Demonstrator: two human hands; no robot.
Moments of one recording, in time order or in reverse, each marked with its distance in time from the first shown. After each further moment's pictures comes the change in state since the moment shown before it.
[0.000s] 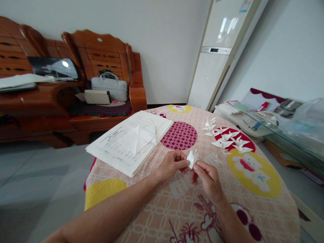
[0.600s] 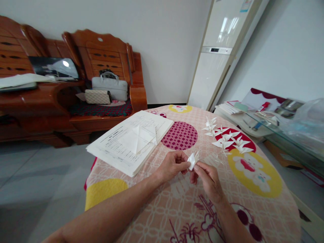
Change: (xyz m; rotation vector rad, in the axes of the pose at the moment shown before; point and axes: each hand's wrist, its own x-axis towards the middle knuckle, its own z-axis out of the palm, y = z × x) left_hand 0.000 -0.005 0.000 0.113 -0.004 0.084; right_hand -0.001 0.000 0.000 0.012 -0.018 -0.011
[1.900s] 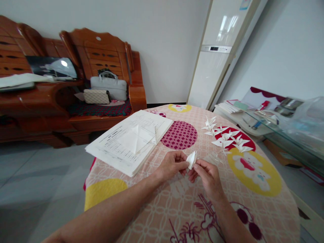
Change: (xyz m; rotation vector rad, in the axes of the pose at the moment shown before) left_hand -0.001 0.006 0.002 -0.012 0.035 -0.125; right_hand 0.004 0.003 0.005 0.140 0.104 0.086
